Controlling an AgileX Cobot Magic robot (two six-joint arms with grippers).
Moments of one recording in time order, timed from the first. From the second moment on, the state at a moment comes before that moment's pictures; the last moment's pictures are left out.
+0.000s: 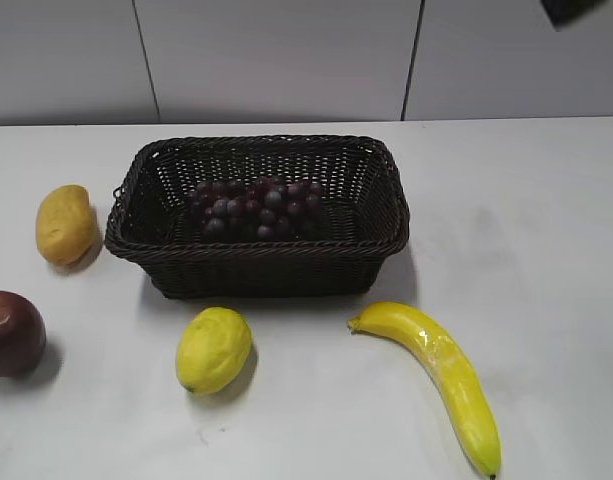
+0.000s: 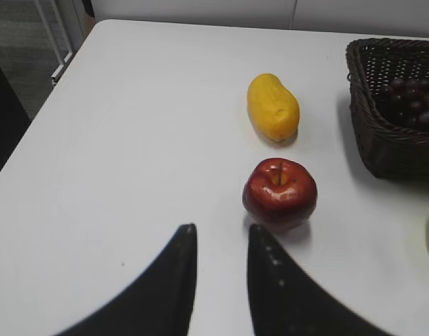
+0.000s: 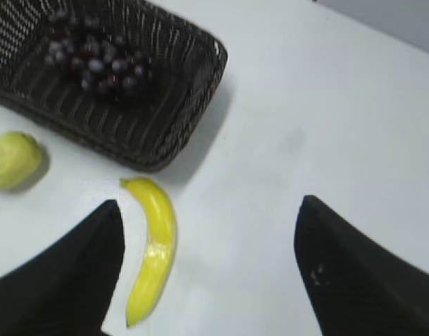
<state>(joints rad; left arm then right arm) 0.07 0.00 -0.50 -0.05 1.08 0.03 0.50 1.30 -1.49 0.01 1.21 -0.03</state>
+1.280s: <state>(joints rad) 0.07 0.00 -0.50 -0.05 1.08 0.03 0.14 0.22 -0.61 -0.01 1.05 0.02</state>
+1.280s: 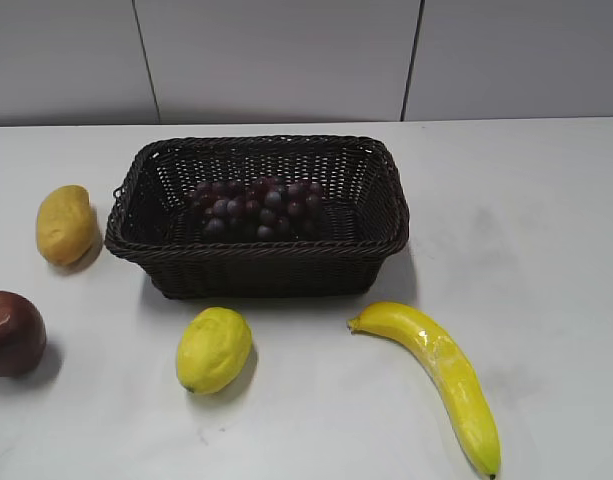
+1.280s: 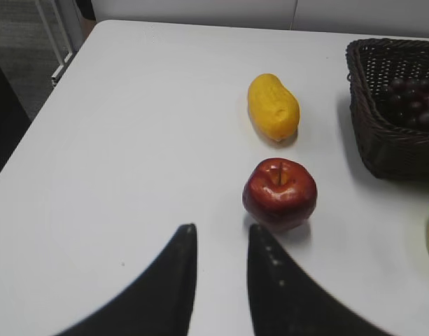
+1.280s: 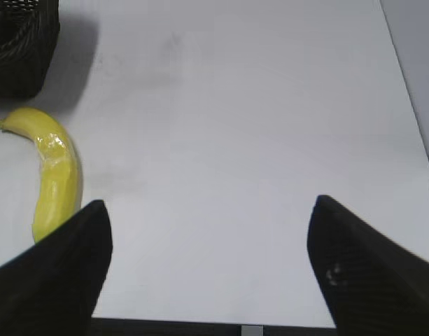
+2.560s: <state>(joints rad) 0.07 0.00 -0.50 -0.05 1.08 0.03 0.13 0.00 -0.50 -0.01 1.05 0.02</state>
